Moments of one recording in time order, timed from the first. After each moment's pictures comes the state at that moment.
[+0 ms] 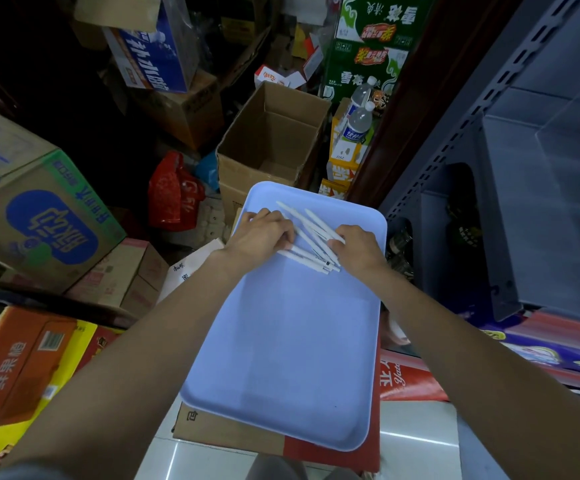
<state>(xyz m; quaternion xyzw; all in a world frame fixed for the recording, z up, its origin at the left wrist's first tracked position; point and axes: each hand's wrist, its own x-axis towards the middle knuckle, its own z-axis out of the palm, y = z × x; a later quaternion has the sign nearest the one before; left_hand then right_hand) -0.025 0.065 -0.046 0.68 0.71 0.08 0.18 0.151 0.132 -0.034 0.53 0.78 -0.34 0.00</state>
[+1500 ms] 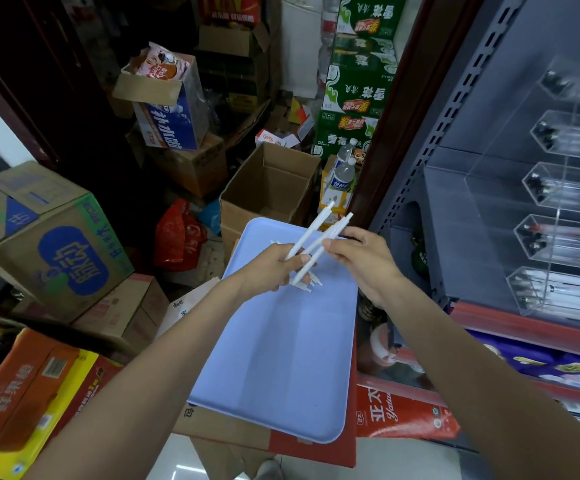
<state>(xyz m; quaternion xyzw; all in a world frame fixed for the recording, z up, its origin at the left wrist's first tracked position) 0.038 0.017 0.047 0.49 0.63 0.34 0.49 0.187 0.092 0.062 0.48 0.53 -0.64 -0.29</state>
